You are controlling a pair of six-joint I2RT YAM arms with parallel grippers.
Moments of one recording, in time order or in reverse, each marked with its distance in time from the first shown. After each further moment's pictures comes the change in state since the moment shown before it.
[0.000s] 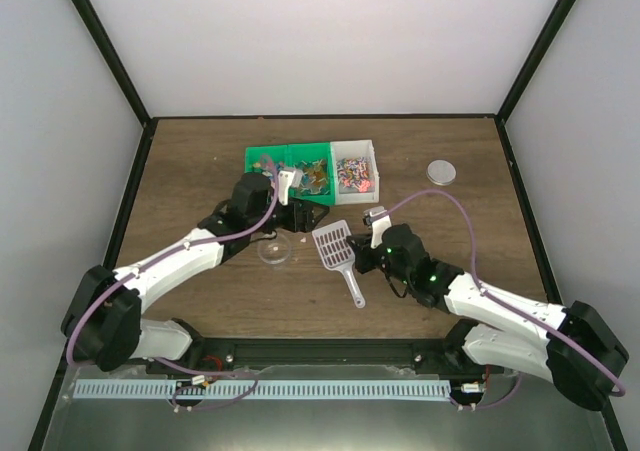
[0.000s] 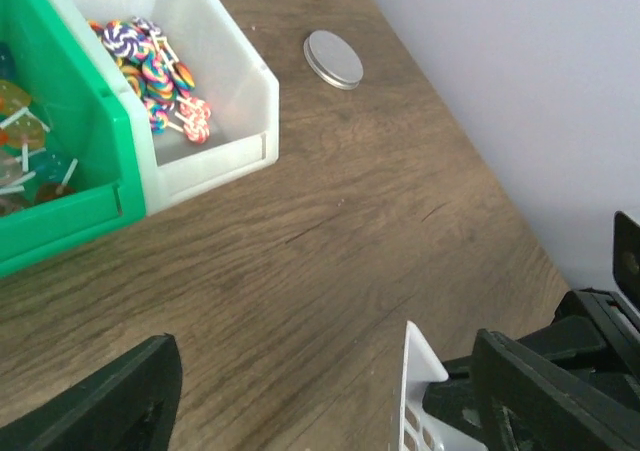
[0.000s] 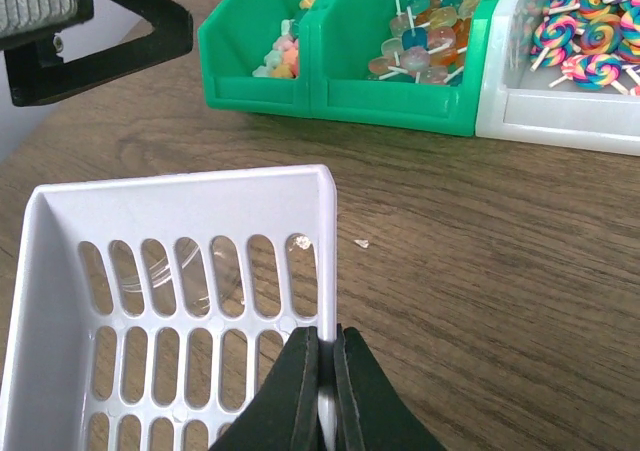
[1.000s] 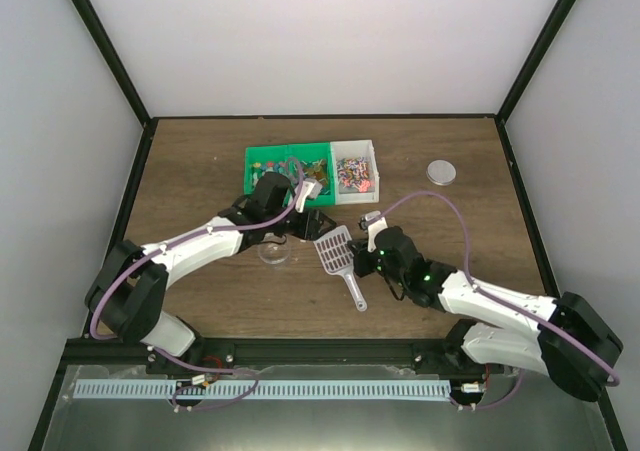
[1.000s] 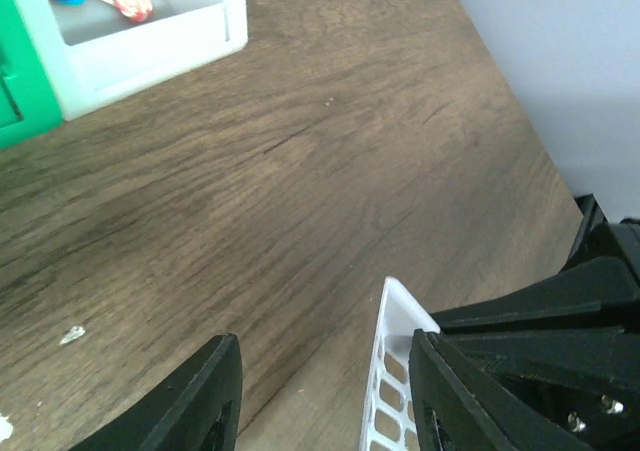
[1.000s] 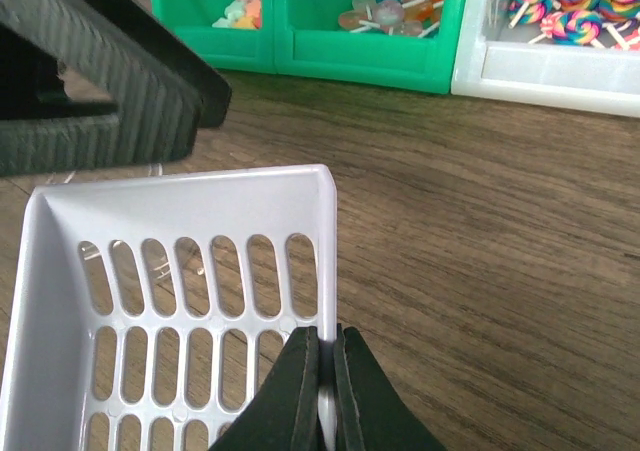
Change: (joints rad) left arm -0.026 0.172 0.092 -0.134 0.113 0.078; right arm 0.025 0.067 0.001 -0.029 0.062 -0.023
